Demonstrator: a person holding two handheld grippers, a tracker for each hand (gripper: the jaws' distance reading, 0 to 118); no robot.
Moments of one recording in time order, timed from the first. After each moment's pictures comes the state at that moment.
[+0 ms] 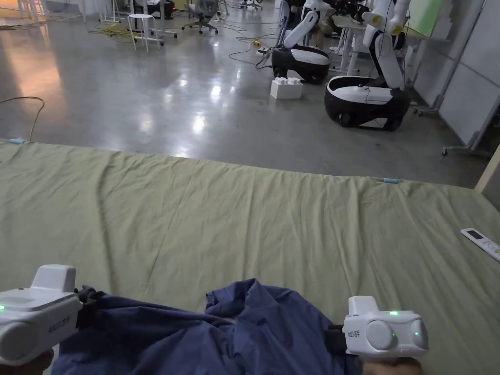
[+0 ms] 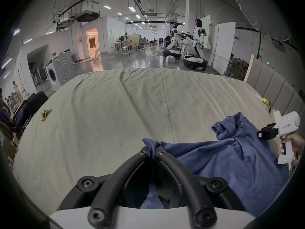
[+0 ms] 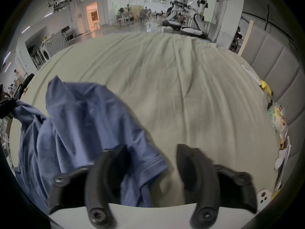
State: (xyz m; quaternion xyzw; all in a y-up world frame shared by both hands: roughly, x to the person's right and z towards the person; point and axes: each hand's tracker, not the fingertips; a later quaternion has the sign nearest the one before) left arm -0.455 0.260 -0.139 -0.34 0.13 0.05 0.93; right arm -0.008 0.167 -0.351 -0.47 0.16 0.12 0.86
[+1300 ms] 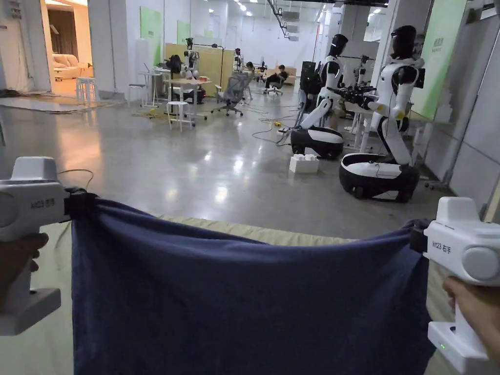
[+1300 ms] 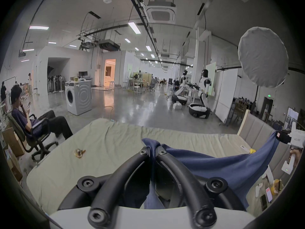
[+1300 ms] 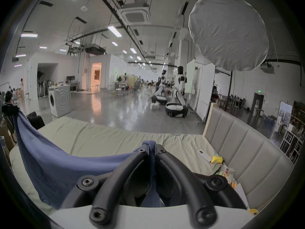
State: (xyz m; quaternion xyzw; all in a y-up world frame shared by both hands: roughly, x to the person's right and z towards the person) left arm -0.501 0.532 -0.004 -0.14 0.18 0.07 0.97; right arm 0.054 0.514 -0.212 -0.09 0.14 0.09 0.98
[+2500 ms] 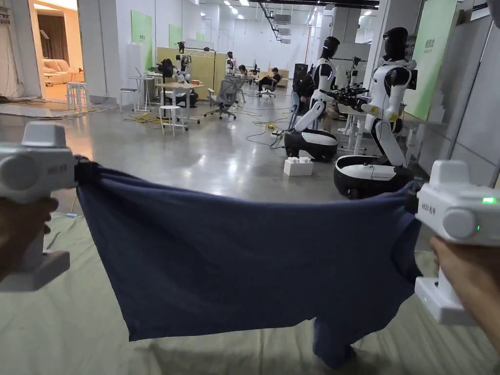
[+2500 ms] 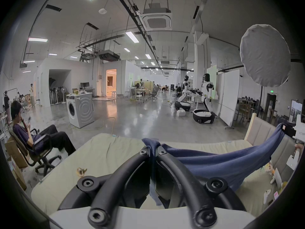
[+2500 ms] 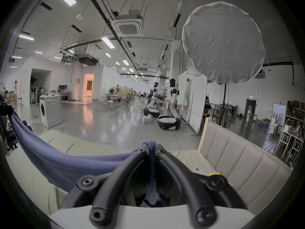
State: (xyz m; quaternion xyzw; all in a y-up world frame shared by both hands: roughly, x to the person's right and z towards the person) left arm -0.517 0.542 -0.083 -0.12 0.20 0.04 0.97; right arm 0.033 0.529 -0.277 -0.05 0.10 0.09 0.99
